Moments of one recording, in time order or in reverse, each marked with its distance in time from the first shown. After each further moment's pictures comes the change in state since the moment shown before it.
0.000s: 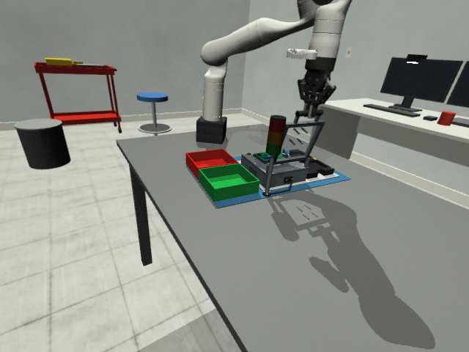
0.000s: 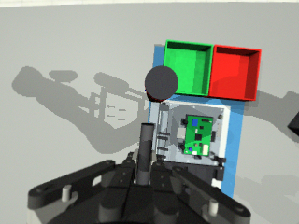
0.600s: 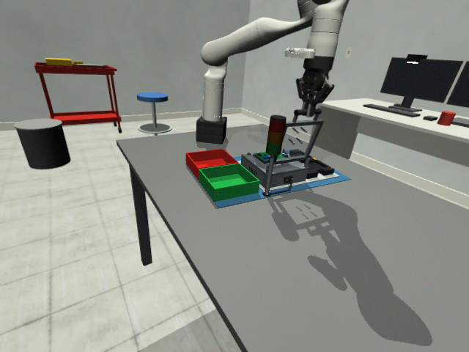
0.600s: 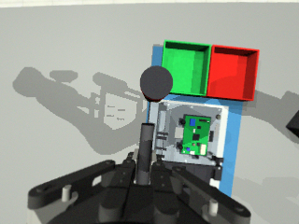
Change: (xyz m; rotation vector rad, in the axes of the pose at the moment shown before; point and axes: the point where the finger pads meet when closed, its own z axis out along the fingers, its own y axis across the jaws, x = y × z) arm 0.000 0.007 -0.002 0.004 0.000 -0.002
